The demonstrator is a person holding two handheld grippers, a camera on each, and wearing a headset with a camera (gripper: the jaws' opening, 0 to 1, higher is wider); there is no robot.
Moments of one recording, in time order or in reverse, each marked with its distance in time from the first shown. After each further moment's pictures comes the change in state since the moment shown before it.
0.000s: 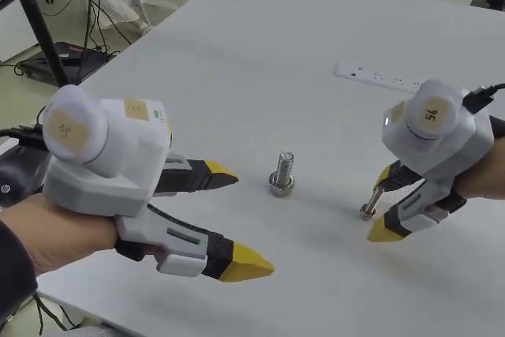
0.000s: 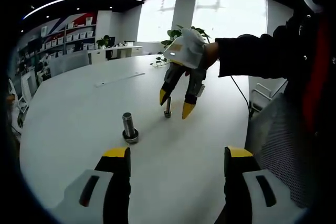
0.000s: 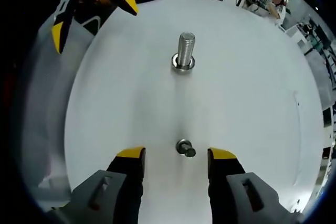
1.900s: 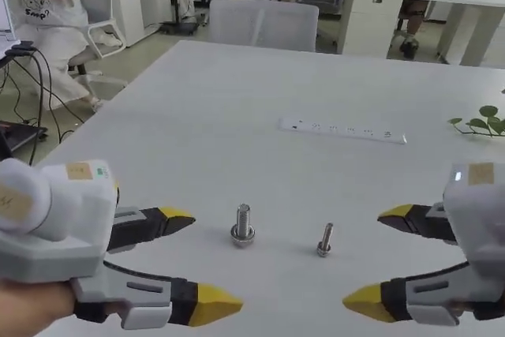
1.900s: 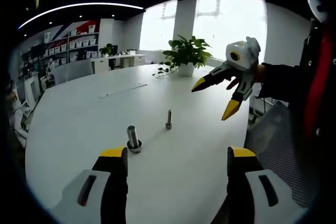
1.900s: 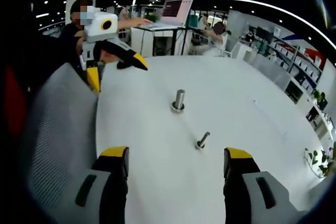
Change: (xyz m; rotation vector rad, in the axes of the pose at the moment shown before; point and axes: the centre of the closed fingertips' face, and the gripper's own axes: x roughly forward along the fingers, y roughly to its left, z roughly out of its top) left arm -0.019 0.000 0.021 0.015 -0.068 0.030; right arm -0.089 0.062 0.014 0.301 -0.479 -0.311
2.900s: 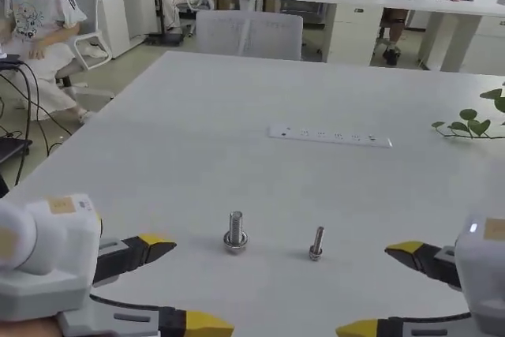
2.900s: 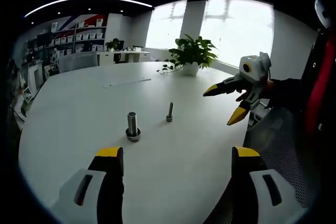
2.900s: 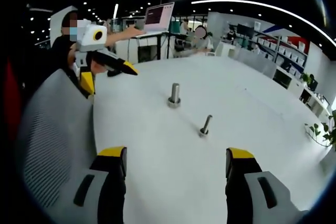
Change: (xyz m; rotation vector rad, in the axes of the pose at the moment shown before) left arm -0.003 -0.004 -0.022 -0.082 -0.006 0.015; right arm 0.000 0.015 -0.029 0.137 -0.062 -0.085
